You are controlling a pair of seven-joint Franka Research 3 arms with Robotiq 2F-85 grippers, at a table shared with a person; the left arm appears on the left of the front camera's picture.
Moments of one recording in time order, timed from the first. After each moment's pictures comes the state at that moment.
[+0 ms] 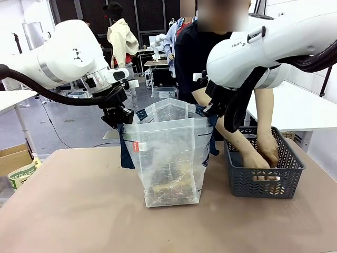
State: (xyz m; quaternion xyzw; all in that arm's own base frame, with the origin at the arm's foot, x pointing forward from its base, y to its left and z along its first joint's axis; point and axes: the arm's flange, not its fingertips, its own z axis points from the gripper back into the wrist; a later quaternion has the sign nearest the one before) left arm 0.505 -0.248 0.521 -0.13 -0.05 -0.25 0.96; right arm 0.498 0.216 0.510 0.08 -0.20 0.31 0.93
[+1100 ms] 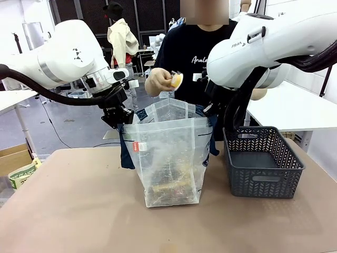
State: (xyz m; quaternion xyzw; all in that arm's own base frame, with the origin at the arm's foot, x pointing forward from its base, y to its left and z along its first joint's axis) left arm 0.505 -0.248 0.521 -0.13 -0.05 -0.25 0.96; right arm 0.498 0.216 0.510 0.08 -0.20 0.31 0.93
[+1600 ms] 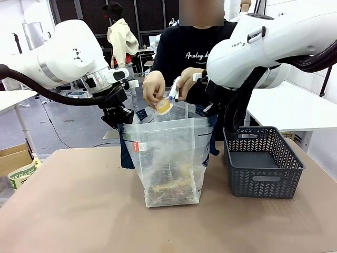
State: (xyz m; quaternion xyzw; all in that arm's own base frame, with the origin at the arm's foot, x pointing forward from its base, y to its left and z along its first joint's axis) left arm 0.505 -0.248 0.521 -0.13 -0.05 -0.25 0.96; right arm 0.498 0.216 0.510 0.08 -0.20 0.31 0.93
